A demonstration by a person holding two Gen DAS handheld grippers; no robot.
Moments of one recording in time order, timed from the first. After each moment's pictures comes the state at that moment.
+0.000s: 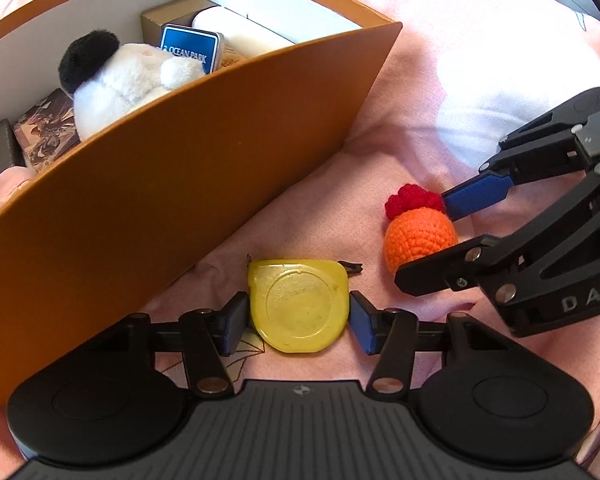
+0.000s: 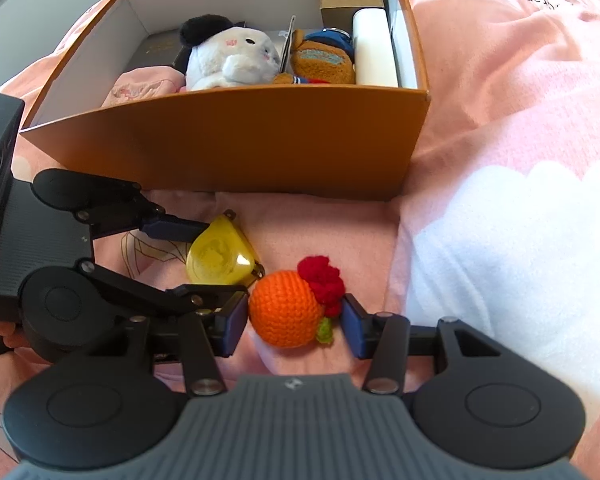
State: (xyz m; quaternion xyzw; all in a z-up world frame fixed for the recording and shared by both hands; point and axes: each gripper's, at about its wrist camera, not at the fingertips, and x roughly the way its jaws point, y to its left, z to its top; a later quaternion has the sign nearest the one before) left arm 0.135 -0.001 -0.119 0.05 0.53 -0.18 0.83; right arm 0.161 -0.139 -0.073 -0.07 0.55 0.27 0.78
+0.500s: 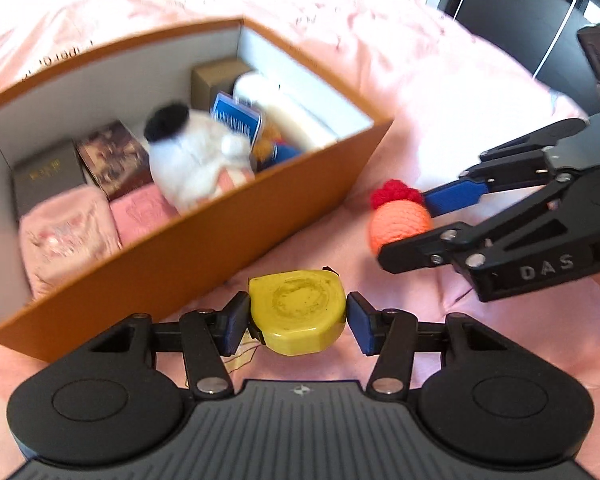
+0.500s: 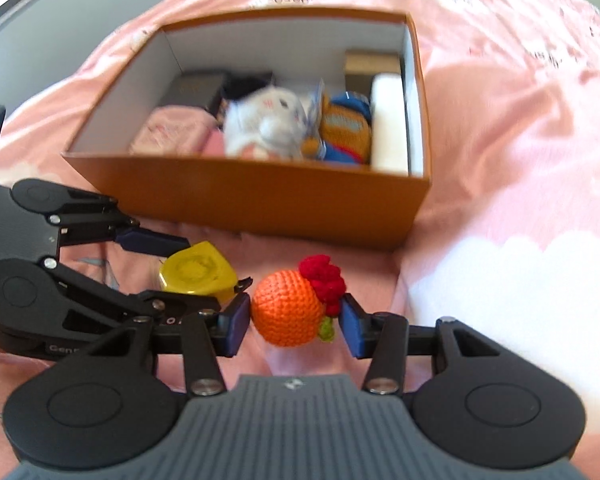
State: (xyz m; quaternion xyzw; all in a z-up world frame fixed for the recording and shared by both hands) left arm 0.103 0.026 -0.049 -0.01 0.49 -0.15 0.86; right arm 0.153 -0.142 -0.021 -0.08 0.49 0.30 0.81
